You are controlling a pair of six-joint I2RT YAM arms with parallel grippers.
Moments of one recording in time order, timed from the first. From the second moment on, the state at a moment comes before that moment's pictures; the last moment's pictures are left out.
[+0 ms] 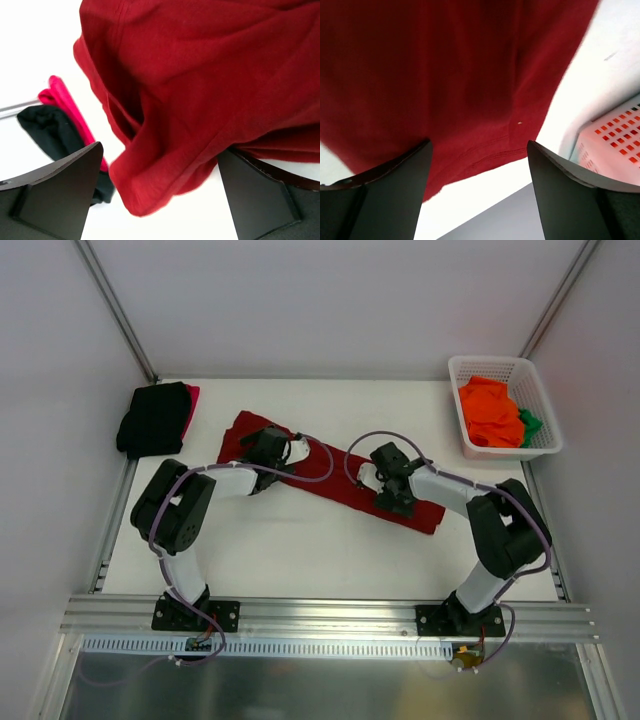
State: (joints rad) left arm -0.48 1.80 0.93 0.13 -0.44 0.85; right arm 0.56 1.68 0.98 -0.55 0.38 -0.76
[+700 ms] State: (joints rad) left arm -0.34 1.96 1.21 0.10 -0.48 0.95; right arm 0.84 1.45 1.05 -0.85 -0.14 -0.74
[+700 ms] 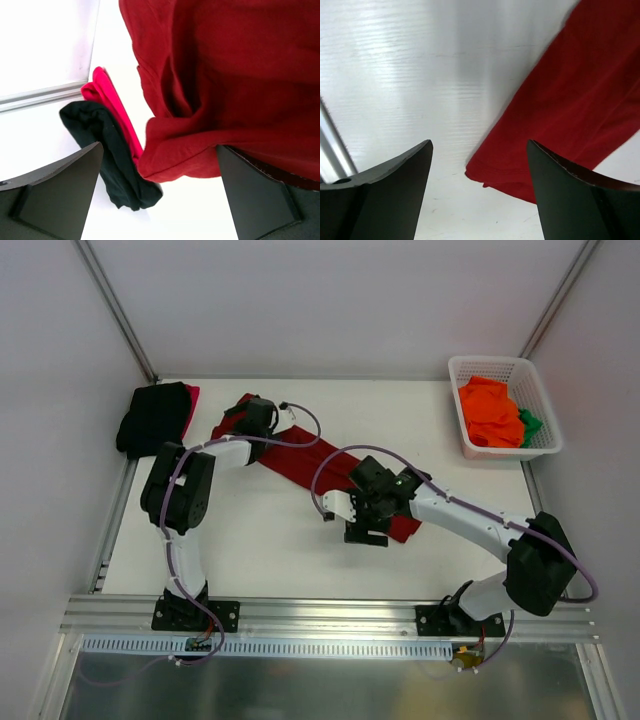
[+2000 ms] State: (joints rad) left arm -0.34 1.99 1.19 0.09 -0.33 0.90; right arm 0.66 1.86 1.22 -0.58 0.14 -0.67
